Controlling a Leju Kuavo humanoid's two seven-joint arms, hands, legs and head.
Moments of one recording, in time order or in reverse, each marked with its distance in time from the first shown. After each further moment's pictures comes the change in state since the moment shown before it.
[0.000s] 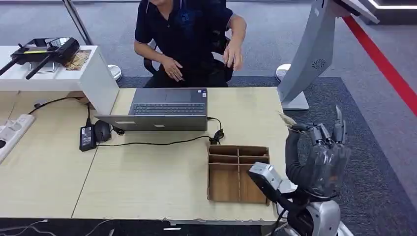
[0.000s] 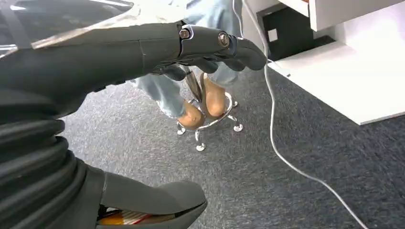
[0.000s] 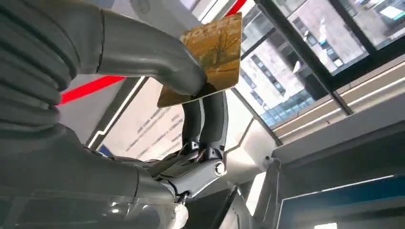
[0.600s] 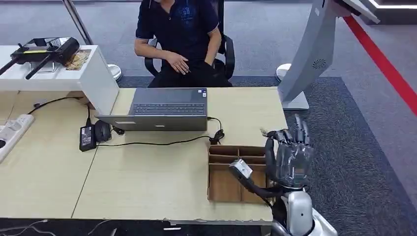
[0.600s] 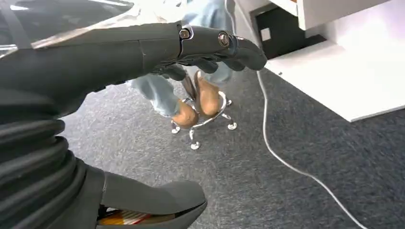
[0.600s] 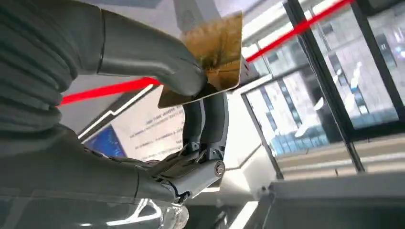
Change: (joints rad) left arm 0.010 0.005 -0.041 0.000 0.026 0.000 -0.004; right arm -0.044 0.021 0.052 0.276 0.058 0.035 0.041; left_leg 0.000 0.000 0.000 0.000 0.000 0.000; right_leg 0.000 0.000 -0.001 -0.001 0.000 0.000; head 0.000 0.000
